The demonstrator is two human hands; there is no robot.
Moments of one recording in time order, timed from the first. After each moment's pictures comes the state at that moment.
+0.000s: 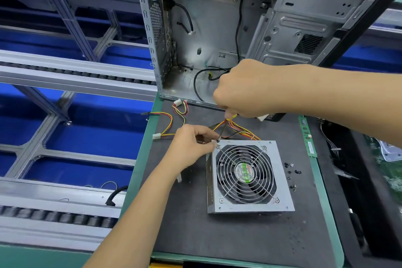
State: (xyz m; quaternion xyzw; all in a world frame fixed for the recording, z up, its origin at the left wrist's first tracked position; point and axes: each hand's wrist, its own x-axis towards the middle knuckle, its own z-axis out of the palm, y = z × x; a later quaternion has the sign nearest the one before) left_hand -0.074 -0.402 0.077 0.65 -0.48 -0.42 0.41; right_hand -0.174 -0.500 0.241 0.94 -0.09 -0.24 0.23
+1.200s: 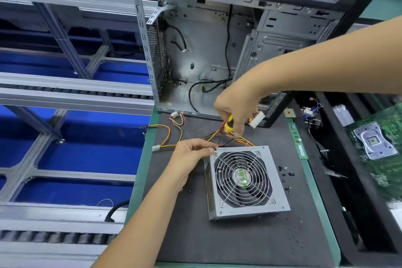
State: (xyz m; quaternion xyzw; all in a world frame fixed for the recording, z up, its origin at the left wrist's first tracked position) left_hand -0.081 -0.401 0.064 0.58 -0.31 -0.55 0.52; right_hand -0.161 -0.513 0.247 0.84 -0.26 -0.47 -0.05
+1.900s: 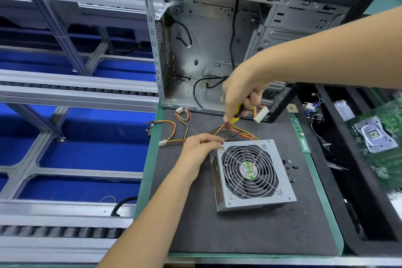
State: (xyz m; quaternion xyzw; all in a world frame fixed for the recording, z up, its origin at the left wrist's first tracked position) left_hand -0.086 -0.404 0.058 0.57 -0.28 -0.57 0.52; right_hand -0.145 -0.520 0.245 0.72 -0.48 -0.44 -0.25
